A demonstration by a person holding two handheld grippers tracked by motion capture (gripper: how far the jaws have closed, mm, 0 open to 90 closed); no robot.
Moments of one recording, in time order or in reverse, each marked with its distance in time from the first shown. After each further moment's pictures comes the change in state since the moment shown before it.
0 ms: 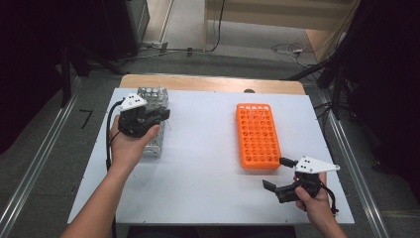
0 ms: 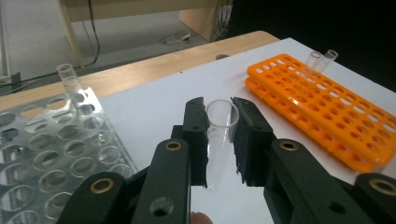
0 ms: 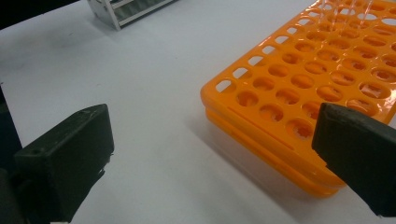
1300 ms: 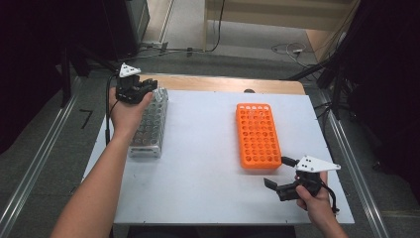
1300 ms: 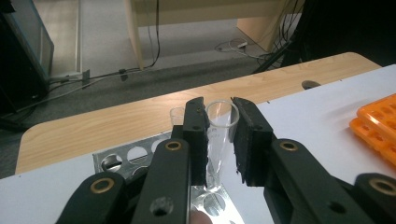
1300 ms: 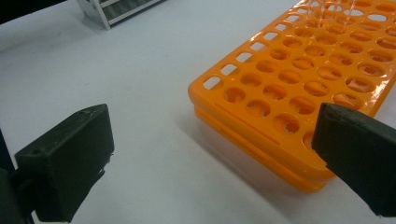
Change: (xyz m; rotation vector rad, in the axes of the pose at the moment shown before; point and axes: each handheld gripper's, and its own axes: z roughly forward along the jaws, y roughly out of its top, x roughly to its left) left arm 0.069 0.034 0.052 -0.009 0.216 -0.041; right arm -0.005 -0.003 0.001 -0.001 -0.023 0.007
